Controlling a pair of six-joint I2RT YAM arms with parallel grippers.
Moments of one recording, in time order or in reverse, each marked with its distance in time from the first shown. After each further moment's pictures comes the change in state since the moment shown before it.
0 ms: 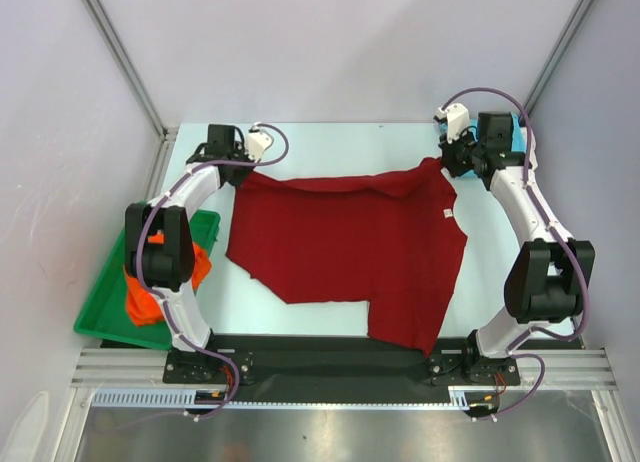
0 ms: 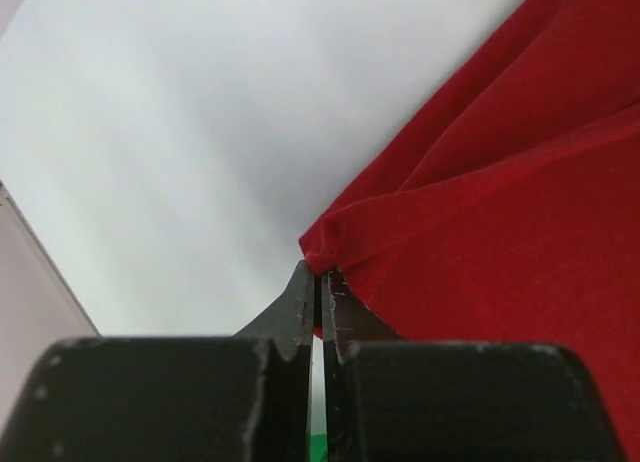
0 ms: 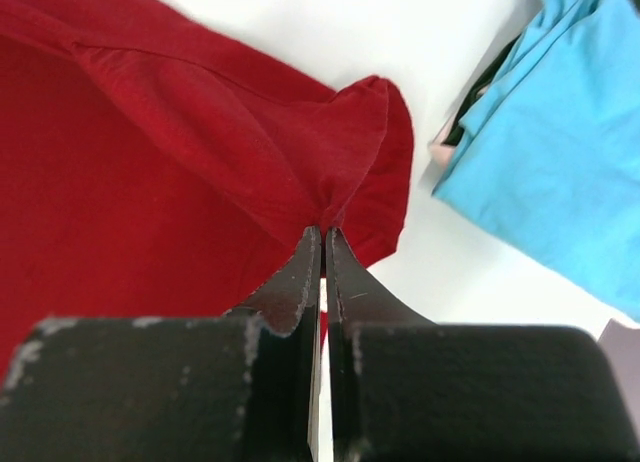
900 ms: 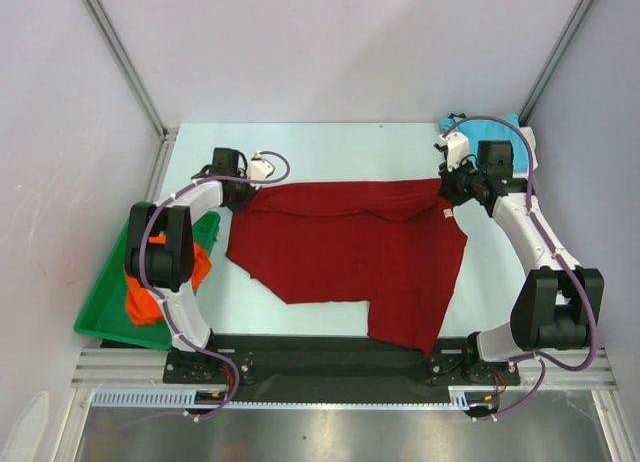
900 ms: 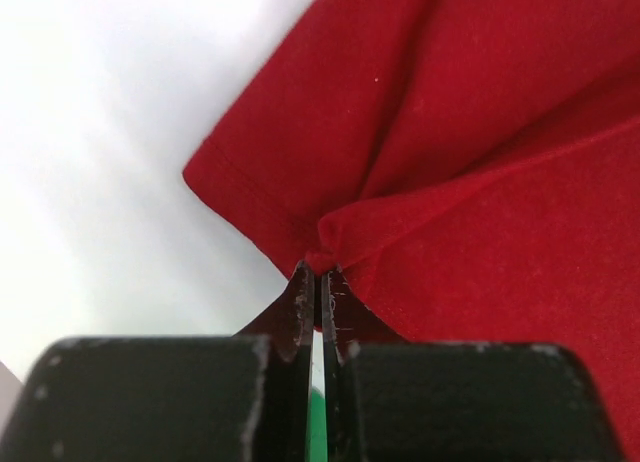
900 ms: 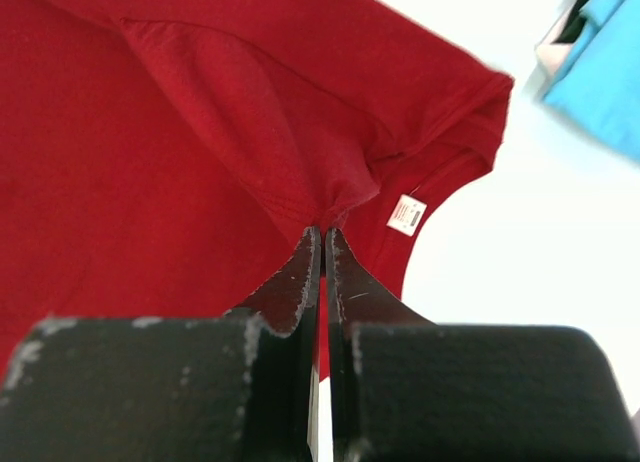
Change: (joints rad) left arm 0.002 -0.003 -0.188 0.000 0.001 -0.005; right arm 0.002 -0.184 -0.253 -0.034 -0.036 0.045
